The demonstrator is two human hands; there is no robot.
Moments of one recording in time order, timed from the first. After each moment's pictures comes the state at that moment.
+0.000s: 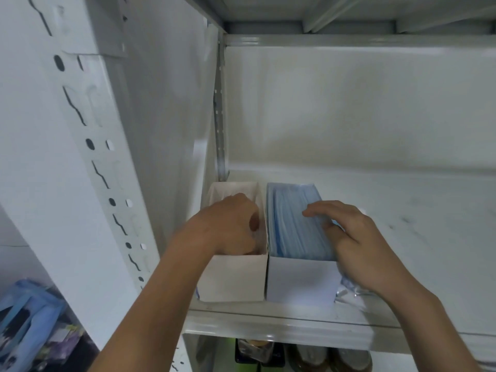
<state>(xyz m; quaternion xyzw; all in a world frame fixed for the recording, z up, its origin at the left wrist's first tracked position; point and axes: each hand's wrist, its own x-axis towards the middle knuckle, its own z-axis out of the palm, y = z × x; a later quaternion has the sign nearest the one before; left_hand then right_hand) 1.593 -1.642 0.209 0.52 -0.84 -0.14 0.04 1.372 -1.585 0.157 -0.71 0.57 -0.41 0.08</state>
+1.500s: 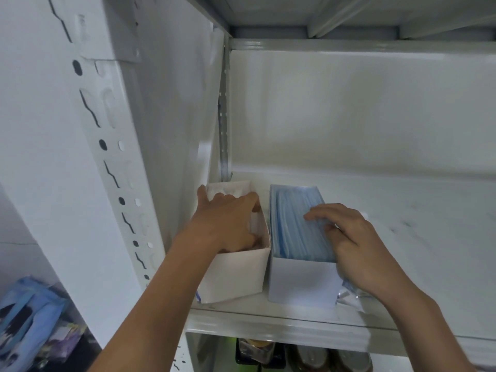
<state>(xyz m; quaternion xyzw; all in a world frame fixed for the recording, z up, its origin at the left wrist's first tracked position) 1.604 -1.665 0.187 0.53 -0.84 -0.02 0.05 1.375 -1.587 0.152 -0.70 0.58 -0.41 0.11</state>
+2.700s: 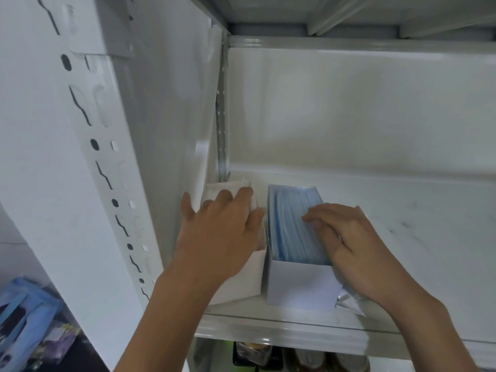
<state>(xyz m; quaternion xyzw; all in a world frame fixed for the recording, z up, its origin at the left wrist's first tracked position) 1.604 -1.617 0.186 0.59 -0.79 0.01 0.17 1.381 -1.578 0.165 -0.73 0.59 -0.34 0.03</state>
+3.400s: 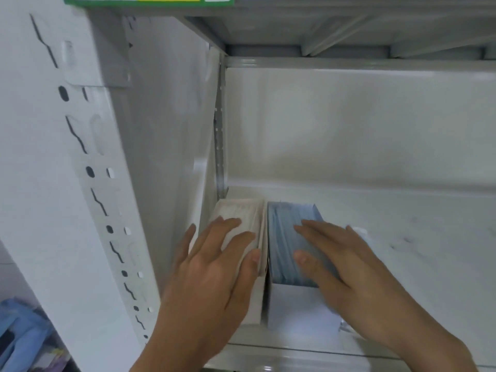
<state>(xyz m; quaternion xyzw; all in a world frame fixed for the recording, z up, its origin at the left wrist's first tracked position) 1.620 -1.588 0.157 0.46 -0.80 0.05 0.38 1.393 -1.561 0.175 -0.76 0.59 -0.27 0.01</state>
